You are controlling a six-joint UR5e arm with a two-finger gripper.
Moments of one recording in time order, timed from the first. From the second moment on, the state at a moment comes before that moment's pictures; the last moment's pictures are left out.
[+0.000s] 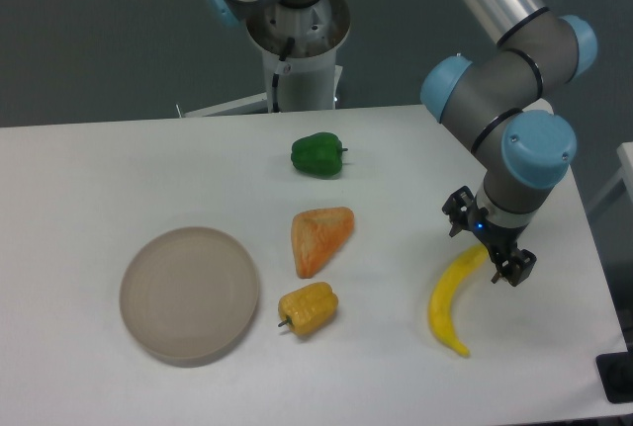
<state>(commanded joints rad) 2.37 -2.08 -1.33 -1.26 1.56 1.56</state>
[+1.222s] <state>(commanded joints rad) 2.15 -2.05 -1.36 -1.27 1.52 1.30</state>
